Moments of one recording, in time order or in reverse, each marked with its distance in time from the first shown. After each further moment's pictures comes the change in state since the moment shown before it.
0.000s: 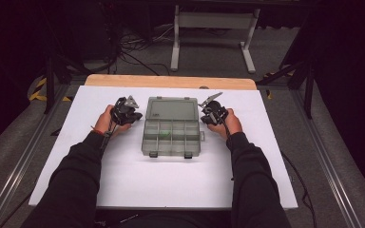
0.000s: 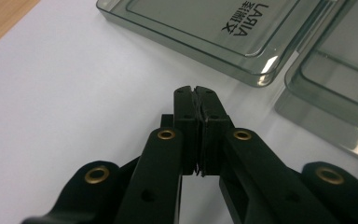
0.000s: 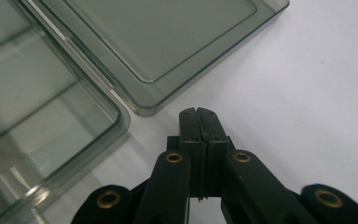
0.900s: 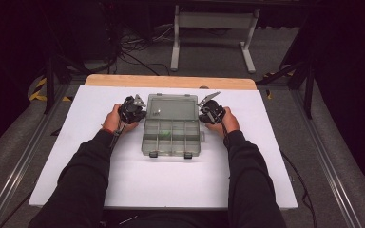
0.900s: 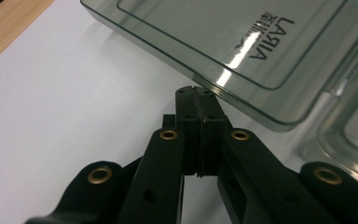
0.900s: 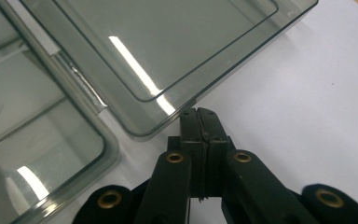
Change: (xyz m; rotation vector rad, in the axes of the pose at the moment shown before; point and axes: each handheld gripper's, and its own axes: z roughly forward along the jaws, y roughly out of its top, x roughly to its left) left arm -0.003 0.015 0.019 0.009 0.066 -0.015; right arm -0.004 0.005 0.012 -0.035 0.021 -0.034
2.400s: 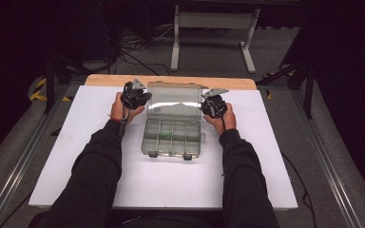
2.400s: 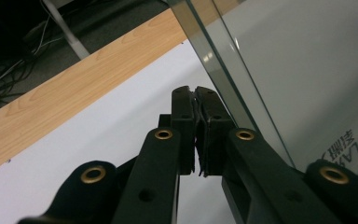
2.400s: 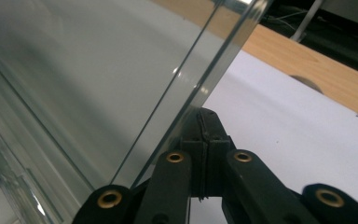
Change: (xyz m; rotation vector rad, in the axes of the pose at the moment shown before) left arm 0.022 0.035 -0.007 -0.221 0.064 -0.148; right arm -0.011 0.006 -0.007 -0.283 -0.085 0.115
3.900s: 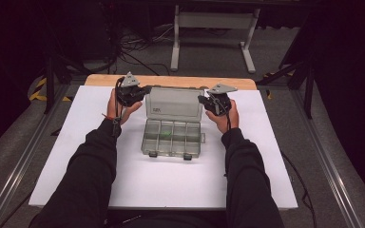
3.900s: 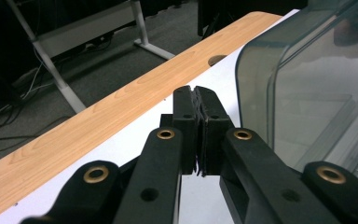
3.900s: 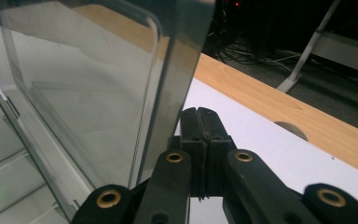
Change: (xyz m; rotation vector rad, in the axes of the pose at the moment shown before) left arm -0.003 0.011 -0.038 -0.194 -0.073 0.005; right arm 0.002 0.013 -0.030 -0.160 0.021 -0.008
